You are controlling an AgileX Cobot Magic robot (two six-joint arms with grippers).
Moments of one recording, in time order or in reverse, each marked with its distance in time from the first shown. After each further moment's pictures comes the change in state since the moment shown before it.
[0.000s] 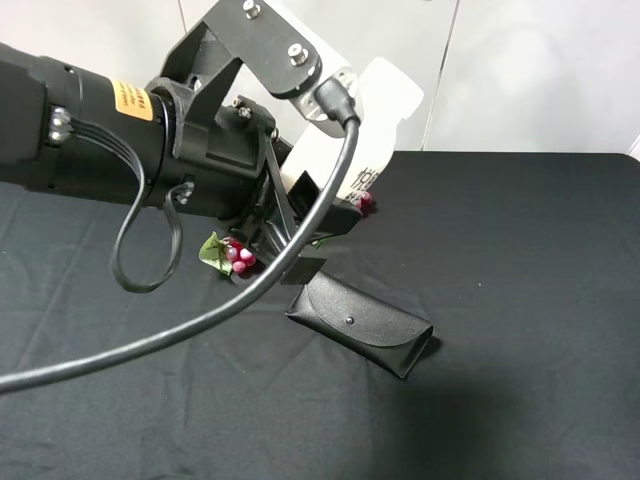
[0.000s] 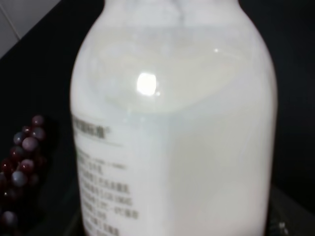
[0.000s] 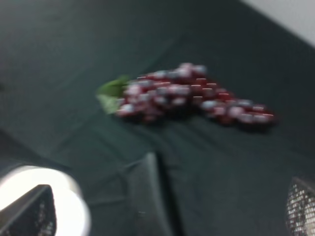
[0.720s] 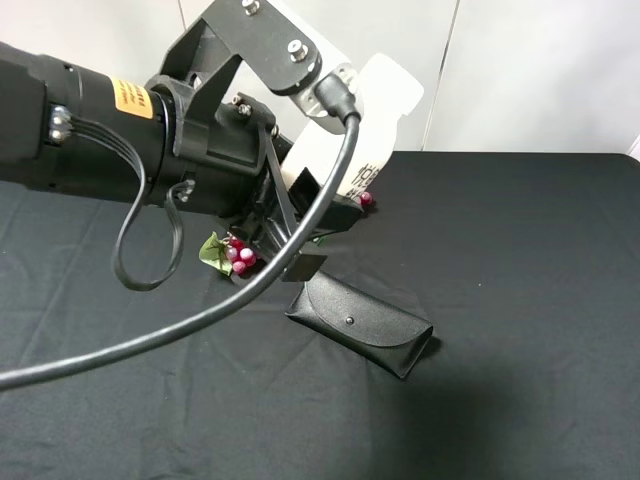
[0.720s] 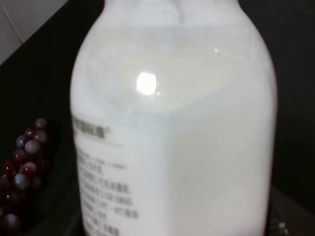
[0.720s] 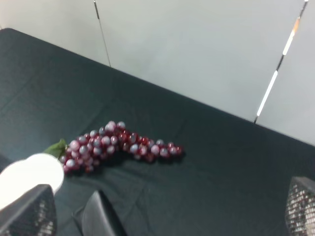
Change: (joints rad) left arm 0.000 0.000 0.000 0.000 -0.007 0.000; right arm 0.000 -0.387 0.067 -0.178 0.001 0.180
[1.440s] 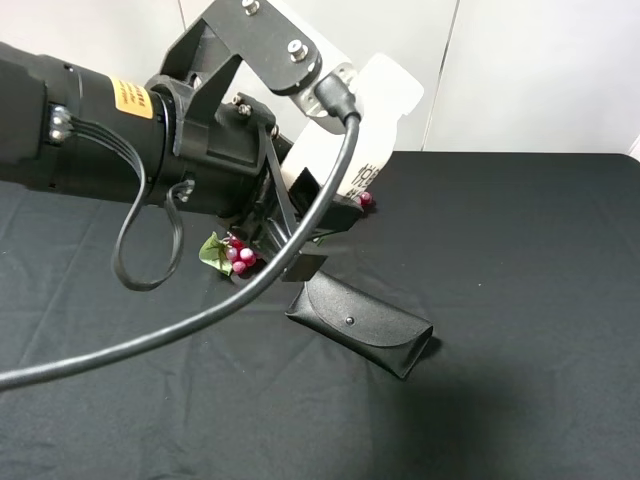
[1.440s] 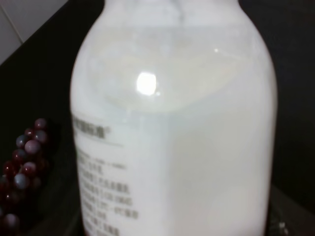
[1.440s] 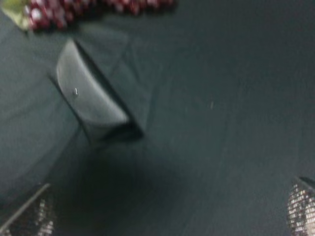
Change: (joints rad) left arm 0.000 0.000 0.000 0.000 0.000 0.000; right arm 0.000 -0.545 0.777 -0.043 0.003 0.071
